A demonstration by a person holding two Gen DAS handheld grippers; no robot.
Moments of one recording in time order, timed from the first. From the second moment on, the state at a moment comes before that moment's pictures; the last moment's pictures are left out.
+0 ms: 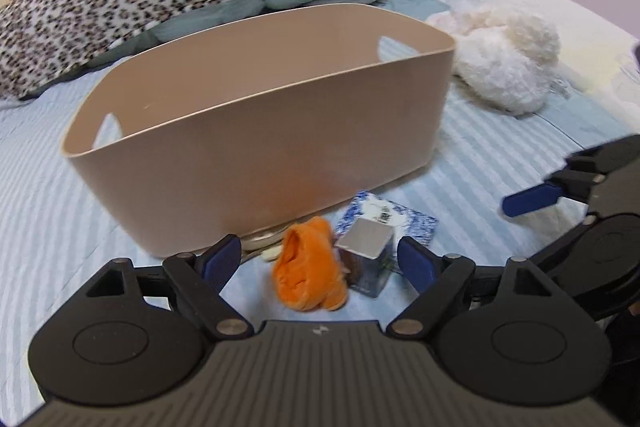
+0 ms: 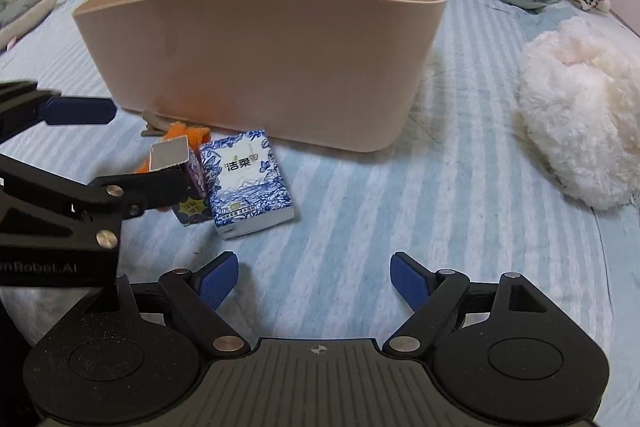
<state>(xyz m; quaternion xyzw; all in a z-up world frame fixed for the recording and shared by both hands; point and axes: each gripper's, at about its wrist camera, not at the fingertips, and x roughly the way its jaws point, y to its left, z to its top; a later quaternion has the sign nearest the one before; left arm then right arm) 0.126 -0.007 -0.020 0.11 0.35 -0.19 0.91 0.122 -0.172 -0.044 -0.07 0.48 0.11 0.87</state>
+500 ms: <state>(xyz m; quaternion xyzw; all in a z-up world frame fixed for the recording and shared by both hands) 0.127 -0.013 -0.023 0.11 0.35 -0.20 0.91 0.125 -0.168 -0.048 -0.06 0.48 0.12 0.87</state>
